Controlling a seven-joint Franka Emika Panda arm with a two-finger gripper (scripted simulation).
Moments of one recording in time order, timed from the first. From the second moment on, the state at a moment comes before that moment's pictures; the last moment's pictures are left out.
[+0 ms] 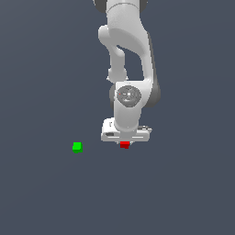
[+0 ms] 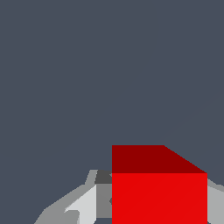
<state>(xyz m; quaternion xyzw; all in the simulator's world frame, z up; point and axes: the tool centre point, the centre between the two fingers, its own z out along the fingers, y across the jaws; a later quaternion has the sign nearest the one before) 0.048 0.032 0.101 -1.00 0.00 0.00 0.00</state>
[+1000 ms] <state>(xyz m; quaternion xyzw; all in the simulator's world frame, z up) 0.036 -0.189 0.064 -1.00 0.01 0.00 0.00</state>
